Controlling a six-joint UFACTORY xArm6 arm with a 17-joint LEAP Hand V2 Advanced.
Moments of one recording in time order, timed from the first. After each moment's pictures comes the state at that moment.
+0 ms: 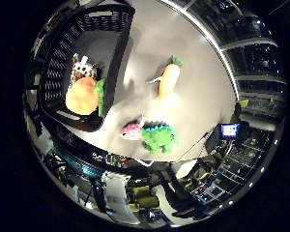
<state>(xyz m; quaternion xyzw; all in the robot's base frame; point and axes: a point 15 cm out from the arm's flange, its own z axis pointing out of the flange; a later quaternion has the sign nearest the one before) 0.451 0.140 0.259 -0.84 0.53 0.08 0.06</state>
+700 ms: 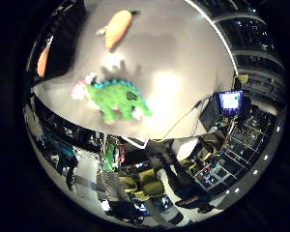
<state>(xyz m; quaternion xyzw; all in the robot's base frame) 0.375 -0.127 0.216 -0.76 0.64 0.11 -0.04</state>
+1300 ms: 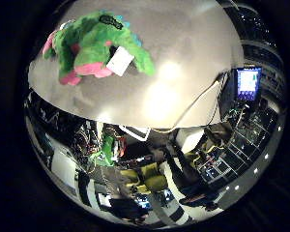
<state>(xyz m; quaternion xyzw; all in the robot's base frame) 0.311 -0.145 0.103 -0.75 0.65 0.12 -0.03</state>
